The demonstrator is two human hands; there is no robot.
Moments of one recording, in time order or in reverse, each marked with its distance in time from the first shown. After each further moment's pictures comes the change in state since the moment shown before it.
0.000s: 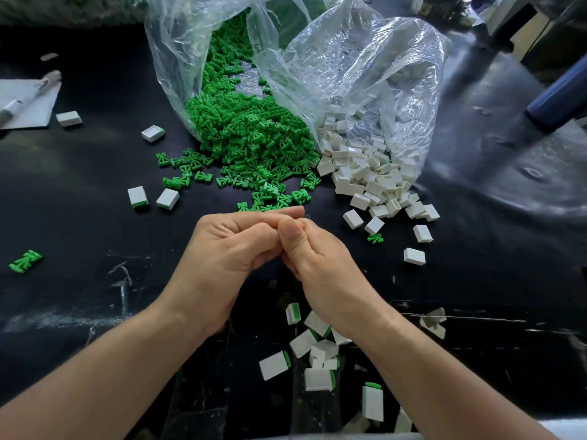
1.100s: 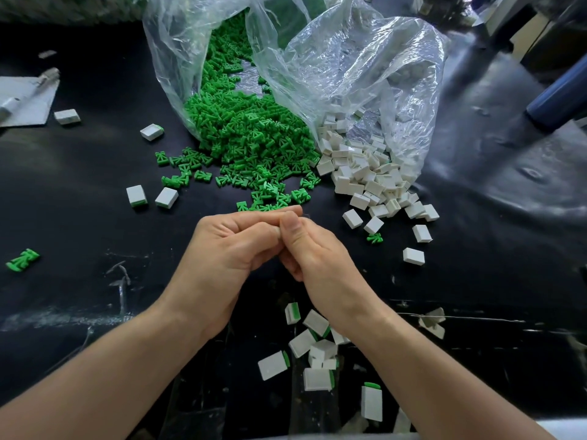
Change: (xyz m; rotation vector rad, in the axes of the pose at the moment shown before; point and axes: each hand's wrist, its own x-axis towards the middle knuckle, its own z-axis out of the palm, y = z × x) left_hand -0.002 0.002 0.003 0.001 0.001 -0.010; right_hand 0.001 0.005 0.002 0.145 0.004 0.055
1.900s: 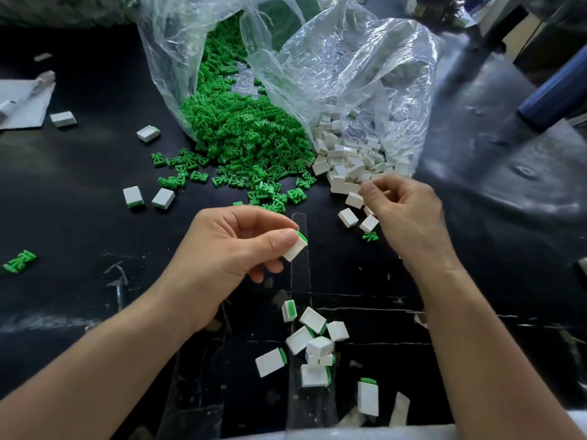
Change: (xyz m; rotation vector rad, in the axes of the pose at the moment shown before) left_hand 0.001 0.005 -0.007 0.230 -0.042 -0.023; right_hand 0.016 0.003 -0.082 -0.418 0.549 0.039
